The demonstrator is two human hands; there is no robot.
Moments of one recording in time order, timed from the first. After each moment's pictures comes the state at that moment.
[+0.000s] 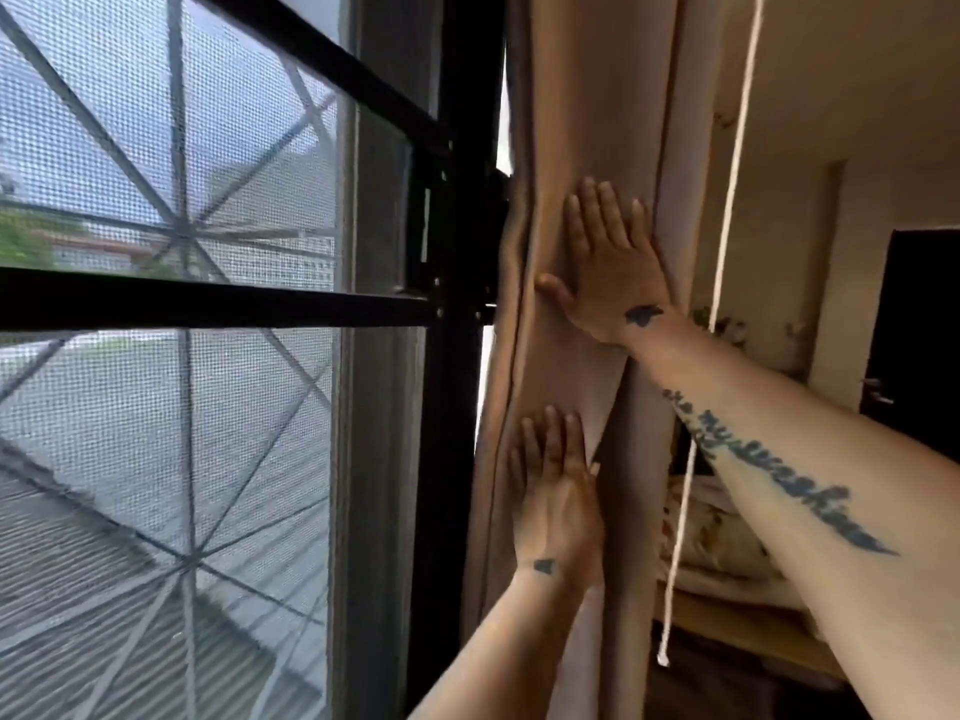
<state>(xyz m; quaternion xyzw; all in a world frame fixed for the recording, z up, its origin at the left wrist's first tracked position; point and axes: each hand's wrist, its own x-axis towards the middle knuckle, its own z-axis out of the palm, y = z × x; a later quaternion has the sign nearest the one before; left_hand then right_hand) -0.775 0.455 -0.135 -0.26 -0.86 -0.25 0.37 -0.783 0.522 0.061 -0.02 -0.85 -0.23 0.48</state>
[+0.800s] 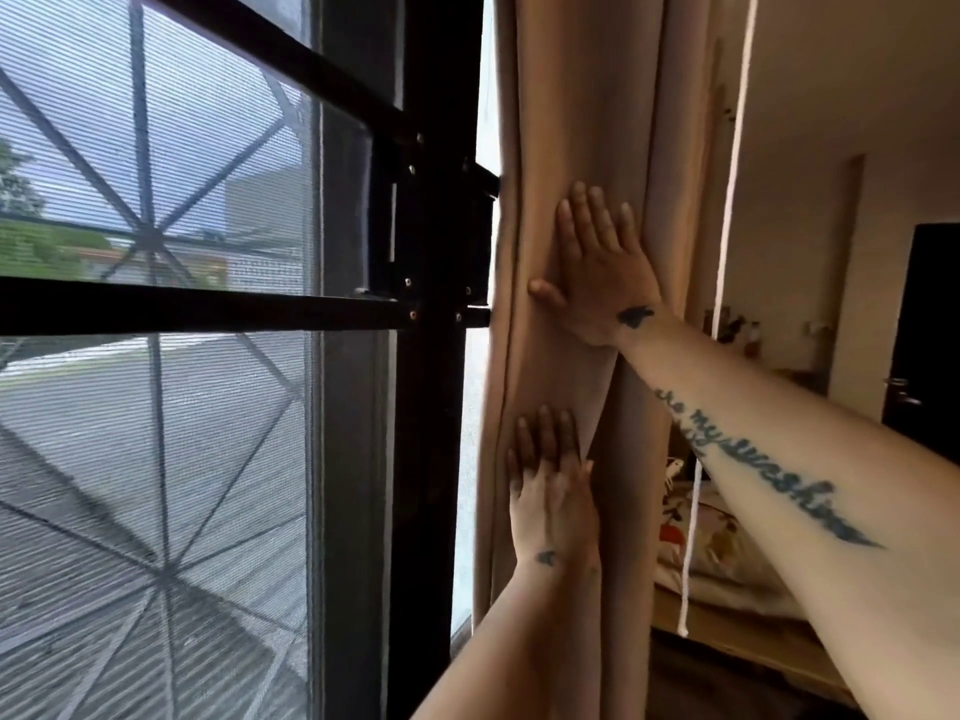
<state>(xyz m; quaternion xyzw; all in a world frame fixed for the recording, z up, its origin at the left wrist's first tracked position) -0.790 0.470 -0.135 -0.23 -0.87 -0.28 0.34 -0.802 0.539 0.060 0.00 -0.85 -0.21 0.48</state>
